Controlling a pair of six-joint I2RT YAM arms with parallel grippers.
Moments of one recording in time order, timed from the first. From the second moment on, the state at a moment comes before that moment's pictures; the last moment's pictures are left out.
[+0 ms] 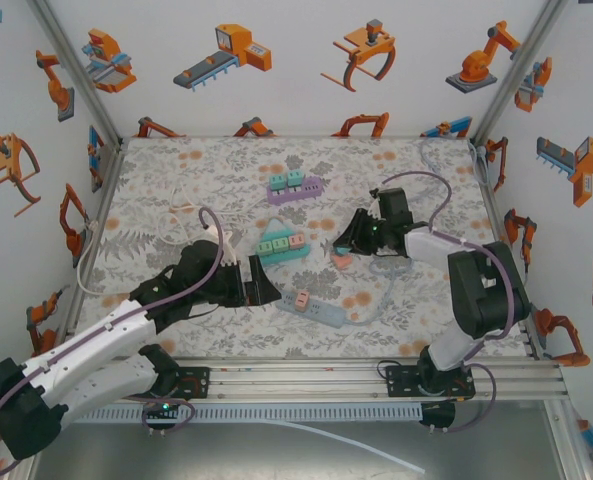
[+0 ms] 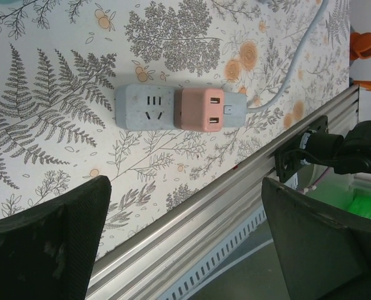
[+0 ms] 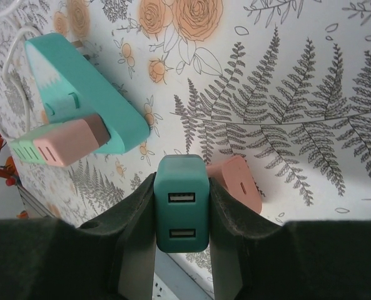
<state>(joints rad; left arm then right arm) -0.80 0.89 0.60 -0.36 0.18 -0.75 0.30 1.65 0.85 -0.04 -0.46 0.64</state>
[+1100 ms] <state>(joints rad) -0.79 0.89 0.59 -0.23 0.42 -0.53 0.42 1.08 0.84 -0.21 -0.37 0.37</state>
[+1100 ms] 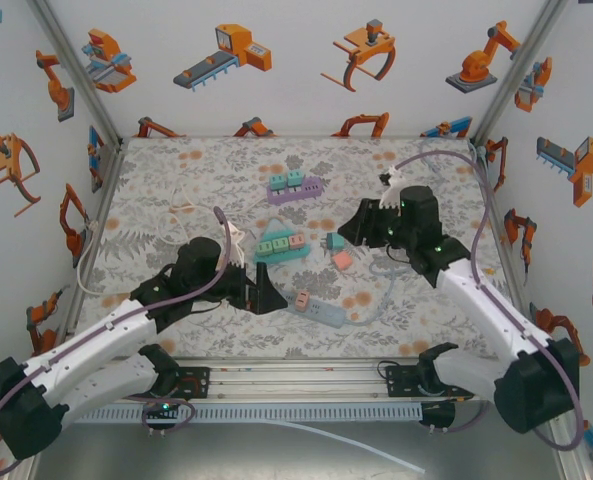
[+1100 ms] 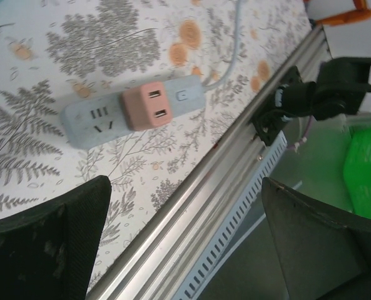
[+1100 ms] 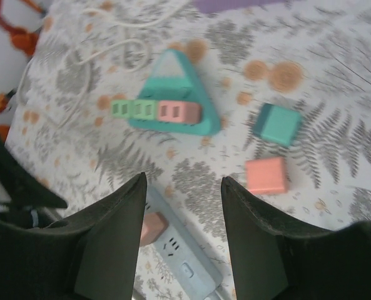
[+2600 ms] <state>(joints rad) -0.71 1.33 0.61 -0.05 0.15 -0.60 0.98 1.41 0.68 -0.03 -0.22 -0.20</state>
